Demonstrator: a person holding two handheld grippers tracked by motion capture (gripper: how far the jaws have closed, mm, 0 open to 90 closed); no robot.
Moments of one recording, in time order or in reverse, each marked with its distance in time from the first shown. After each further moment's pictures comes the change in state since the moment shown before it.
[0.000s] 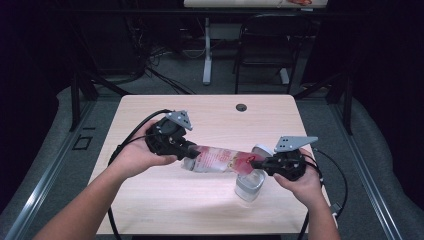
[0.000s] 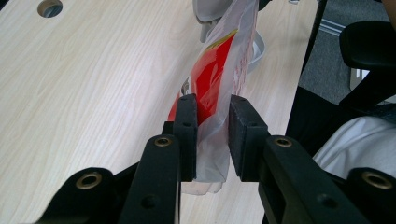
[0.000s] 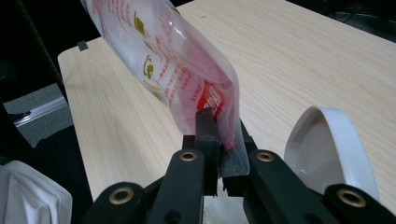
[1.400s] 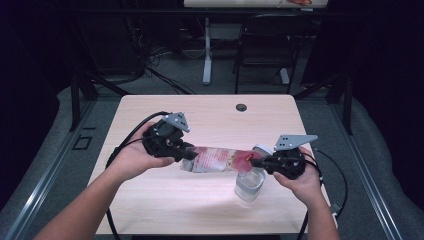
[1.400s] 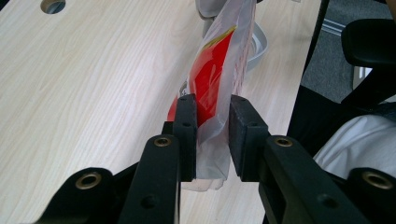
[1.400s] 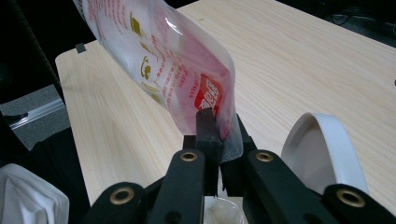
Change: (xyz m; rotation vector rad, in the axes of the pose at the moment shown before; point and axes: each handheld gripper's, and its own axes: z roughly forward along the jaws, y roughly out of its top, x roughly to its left) left arm -0.001 -0.007 -0.001 -0.004 0.005 -0.007; right arm -0.001 0.003 0.000 -0.005 -0.006 -0.002
